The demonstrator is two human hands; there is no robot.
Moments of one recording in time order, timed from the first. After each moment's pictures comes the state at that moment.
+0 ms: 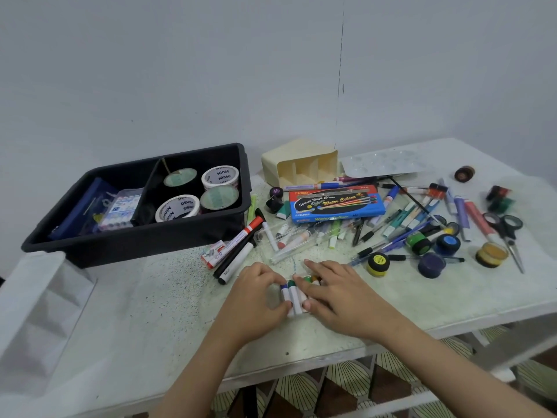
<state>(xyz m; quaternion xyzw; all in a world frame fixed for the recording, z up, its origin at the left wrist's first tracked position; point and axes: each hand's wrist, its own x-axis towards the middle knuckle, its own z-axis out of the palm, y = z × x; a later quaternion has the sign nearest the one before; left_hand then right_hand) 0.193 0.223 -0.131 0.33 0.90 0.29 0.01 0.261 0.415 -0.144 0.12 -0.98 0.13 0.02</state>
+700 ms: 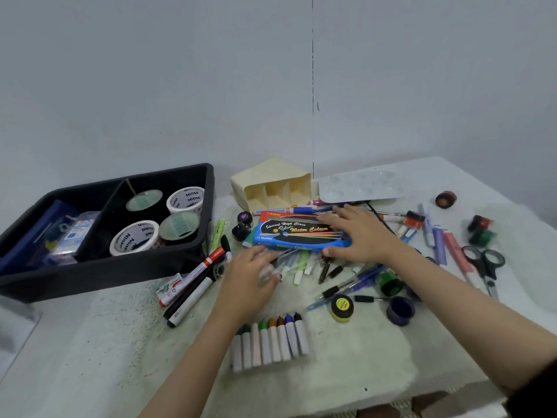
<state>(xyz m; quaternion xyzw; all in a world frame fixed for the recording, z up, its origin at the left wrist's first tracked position) 0.132 0.323 -0.126 0.29 0.92 0.27 -0.05 0.154 0.586 -0.100 0.02 -0.99 0.10 0.00</state>
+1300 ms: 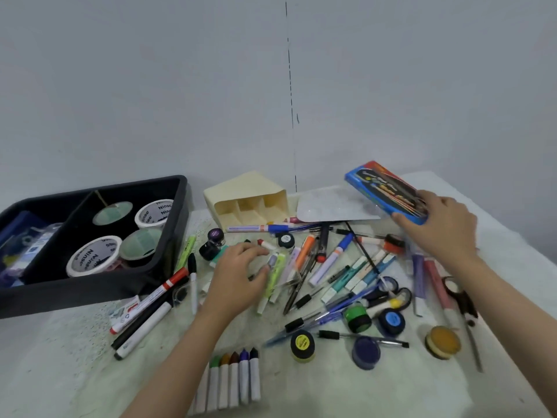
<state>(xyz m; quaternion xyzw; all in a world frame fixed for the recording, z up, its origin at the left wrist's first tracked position) 0.102 0.390 -0.120 0.27 0.90 0.31 -0.11 0.175 0.731 -0.088 -0.28 -0.93 0.09 0.24</state>
